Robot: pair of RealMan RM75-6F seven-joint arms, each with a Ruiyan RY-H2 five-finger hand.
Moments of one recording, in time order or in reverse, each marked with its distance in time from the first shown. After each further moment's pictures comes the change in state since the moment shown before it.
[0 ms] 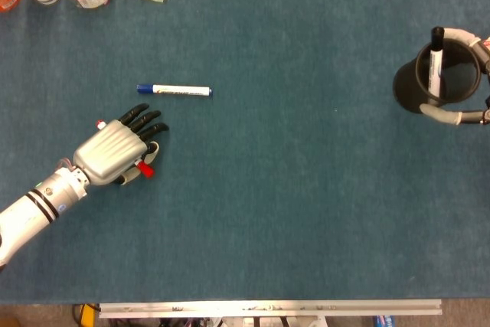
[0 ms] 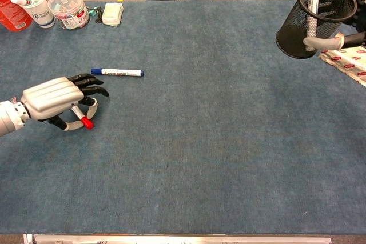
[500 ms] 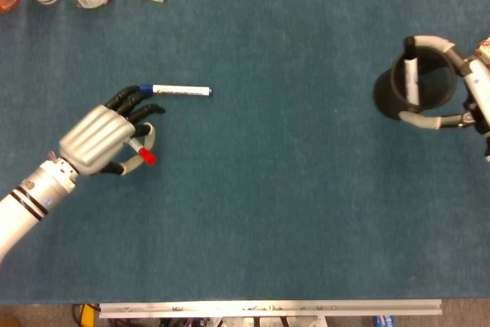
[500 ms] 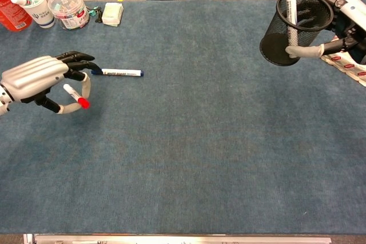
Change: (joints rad) left arm 0.004 0.144 -0.054 -0.230 -0.071 0.063 -0.136; right arm 0.038 -0.039 -0.010 0.016 -0.035 -0.032 -0.021
